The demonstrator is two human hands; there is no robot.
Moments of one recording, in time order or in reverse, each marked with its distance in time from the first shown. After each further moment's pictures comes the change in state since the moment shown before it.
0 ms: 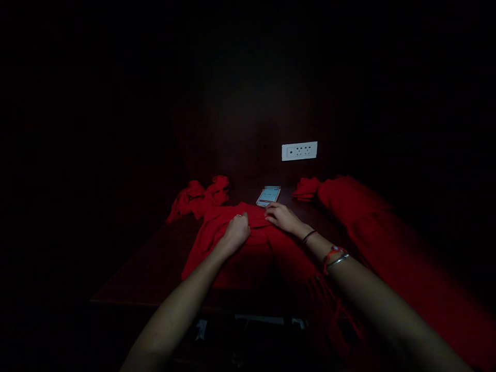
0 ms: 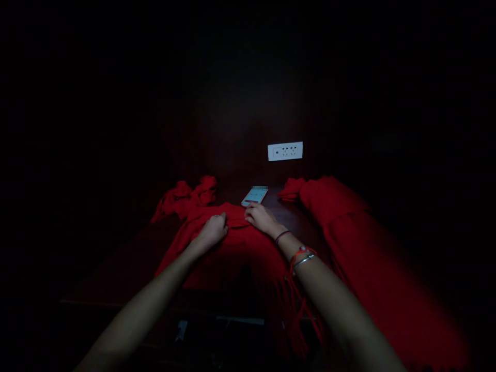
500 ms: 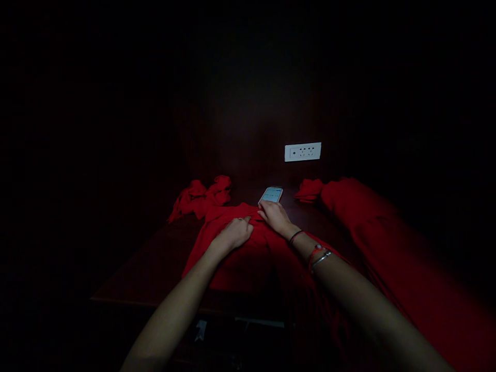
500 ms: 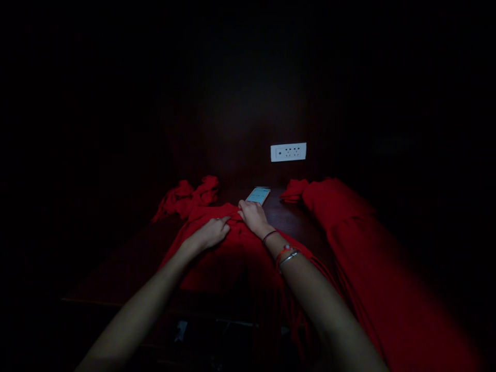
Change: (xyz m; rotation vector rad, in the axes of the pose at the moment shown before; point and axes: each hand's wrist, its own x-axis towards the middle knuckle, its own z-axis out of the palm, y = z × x) left_hand -0.003 -0.018 -0.005 -0.011 -0.015 0.214; right_hand 0.020 -0.025 0.005 -0.149 0.099 0.121
